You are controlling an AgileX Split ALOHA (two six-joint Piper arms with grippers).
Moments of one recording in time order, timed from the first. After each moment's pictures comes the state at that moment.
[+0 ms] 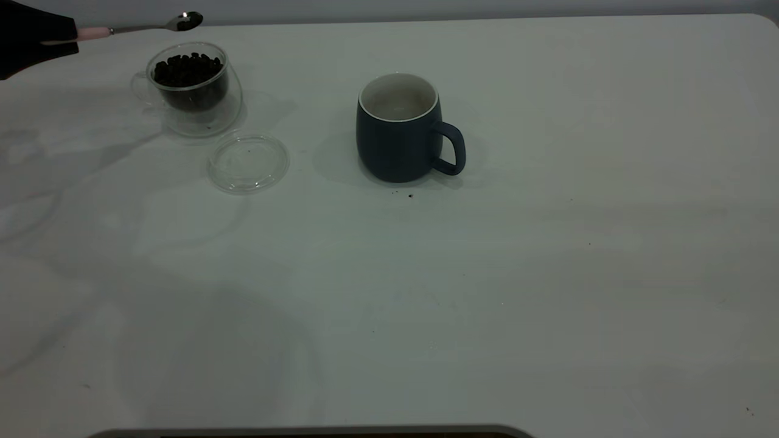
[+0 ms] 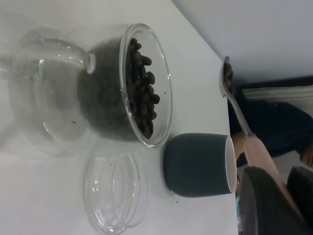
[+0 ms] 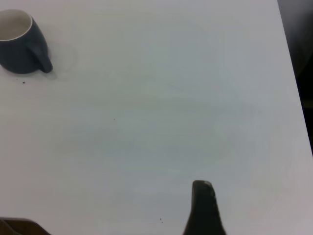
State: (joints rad) left arm 0.46 2.43 -1.40 -1.45 1.14 1.20; right arm -0.02 0.03 -0.47 0.06 1.12 -0.09
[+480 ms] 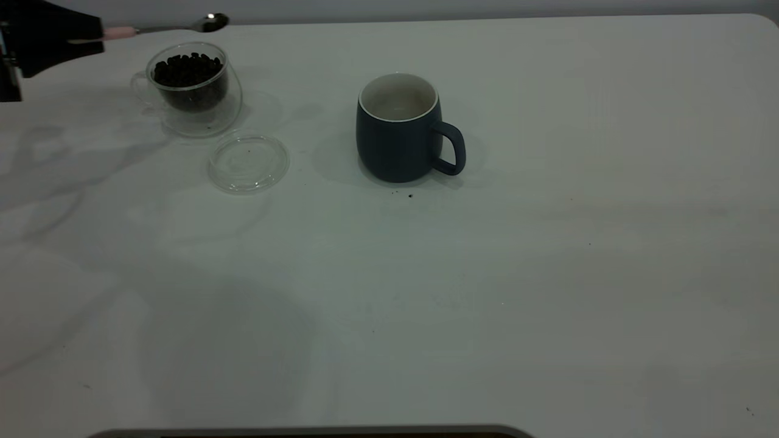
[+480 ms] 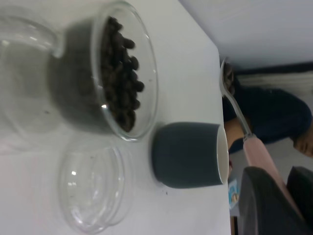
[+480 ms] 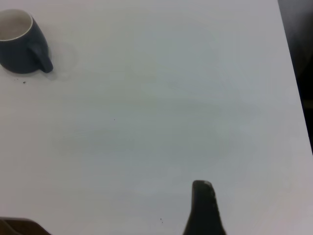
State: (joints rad) left arm 0.40 2.43 -1.40 -1.45 1.14 1.17; right arm -0.02 0.03 -0.47 0.06 1.12 -0.09
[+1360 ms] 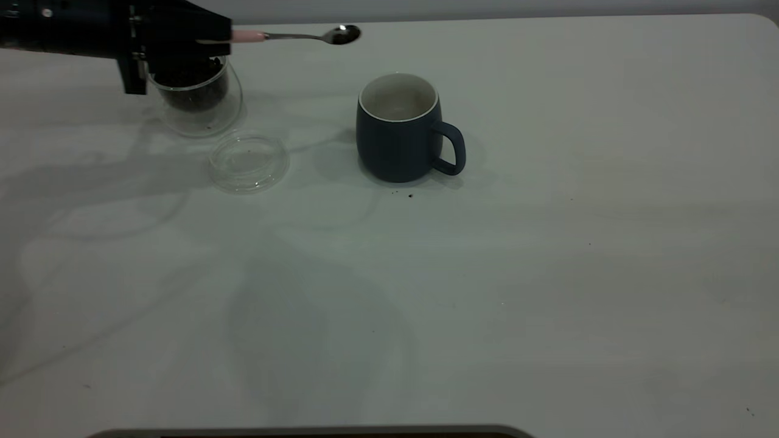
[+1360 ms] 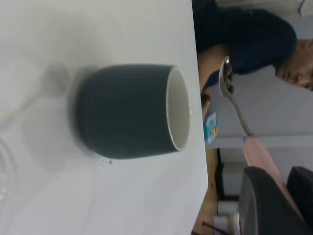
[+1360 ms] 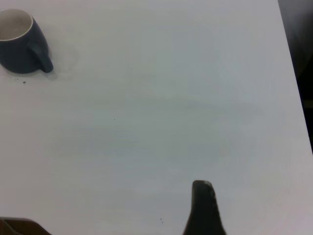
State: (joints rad) left arm 0.13 2.43 -1.40 -1.48 1.14 1.14; right arm -0.02 0.03 -0.47 0.06 1.12 -0.09
